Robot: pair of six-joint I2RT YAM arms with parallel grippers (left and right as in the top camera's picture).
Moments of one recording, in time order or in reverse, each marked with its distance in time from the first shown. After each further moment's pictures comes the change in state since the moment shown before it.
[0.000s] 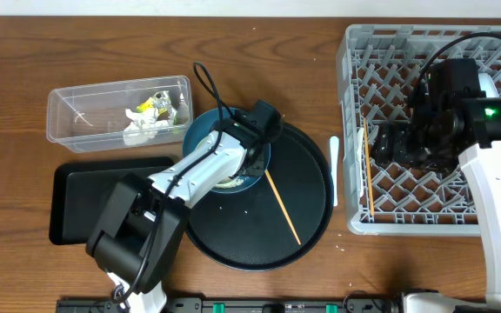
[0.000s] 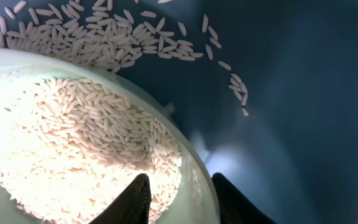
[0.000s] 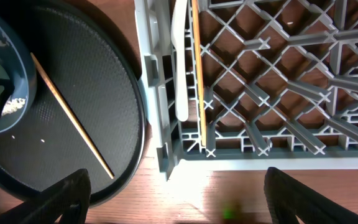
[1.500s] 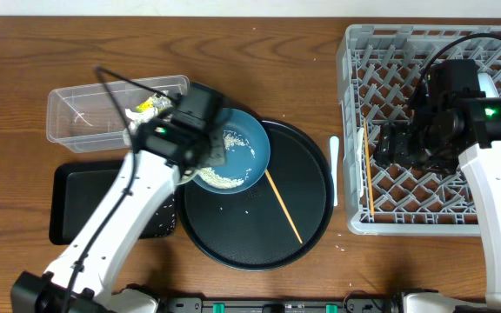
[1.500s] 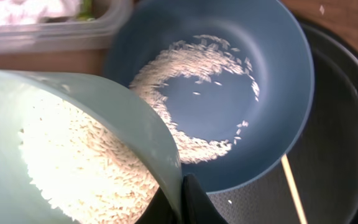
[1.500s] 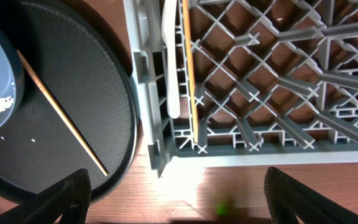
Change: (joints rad) left arm 0.207 -0.417 0.007 -0.224 0.080 -0.003; right arm 0.000 0.000 0.000 -0.014 0.030 -0.003
